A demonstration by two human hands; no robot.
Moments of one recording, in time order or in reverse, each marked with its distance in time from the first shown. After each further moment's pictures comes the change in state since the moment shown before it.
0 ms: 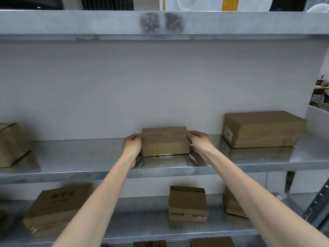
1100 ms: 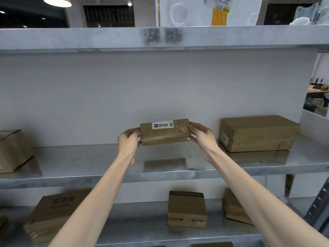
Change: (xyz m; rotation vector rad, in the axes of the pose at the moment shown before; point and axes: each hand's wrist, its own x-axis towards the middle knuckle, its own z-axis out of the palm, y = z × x) left_hand -0.032 0.033 0.000 -0.253 -0.014 0.251; right_hand -0.010 -0.027 -0.017 0.357 0.040 -0.204
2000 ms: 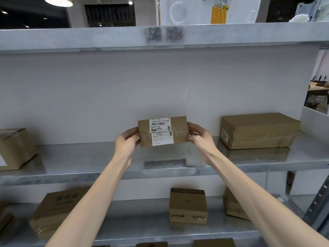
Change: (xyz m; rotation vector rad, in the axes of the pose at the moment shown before) left_hand 0.002 -0.010 -0.019 0.039 -0.046 -0.002; right_hand -0.015 0.009 -0.002 -0.157 -0.092 -0.064
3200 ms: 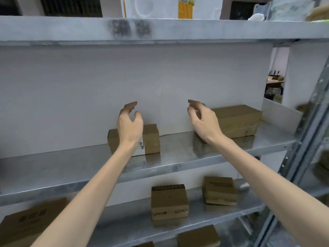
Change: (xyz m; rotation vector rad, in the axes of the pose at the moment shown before) left_hand -0.014 0.034 0.086 0.294 -0.021 0.397; right_hand -0.003 -0.056 -0.065 -0.665 0.252 -0.301
